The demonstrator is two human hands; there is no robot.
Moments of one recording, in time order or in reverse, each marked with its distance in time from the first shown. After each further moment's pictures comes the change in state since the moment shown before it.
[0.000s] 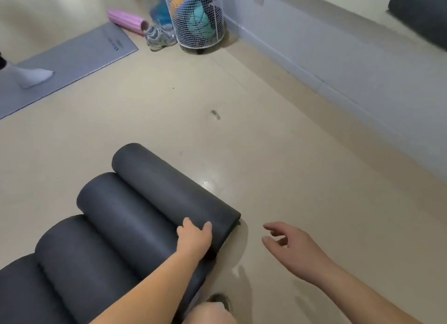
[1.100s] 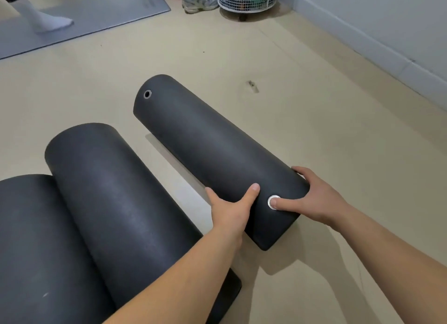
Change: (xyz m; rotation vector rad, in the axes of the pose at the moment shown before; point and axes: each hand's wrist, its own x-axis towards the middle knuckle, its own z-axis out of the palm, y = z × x) left_hand 0.206 -0.040 0.128 -0.906 -0.024 0.076; right_hand 0.289 0.057 0.083 -0.067 0.083 -0.134
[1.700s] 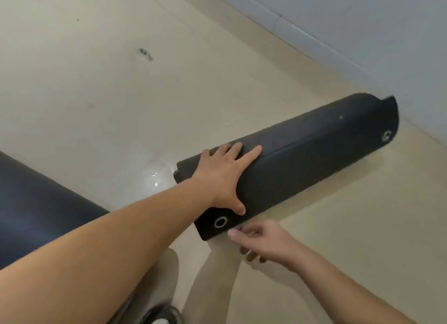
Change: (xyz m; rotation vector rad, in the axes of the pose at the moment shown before) left_hand -0.082 -0.007 0.123 1.738 -0.753 1.065; right_hand -0.184 0.114 0.020 0.229 -0.172 0.398
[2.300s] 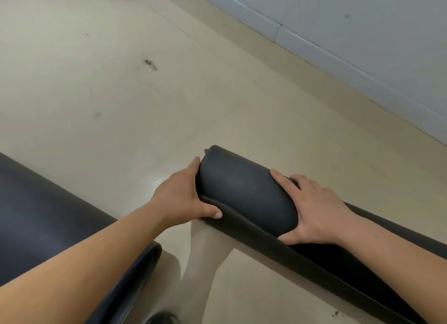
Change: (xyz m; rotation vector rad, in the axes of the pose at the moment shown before) left_hand -0.063 -0.039 0.008 -0.531 0.110 -0.349; right_hand -0.002 -0.003 -0.096 -1.051 0.333 -0.243
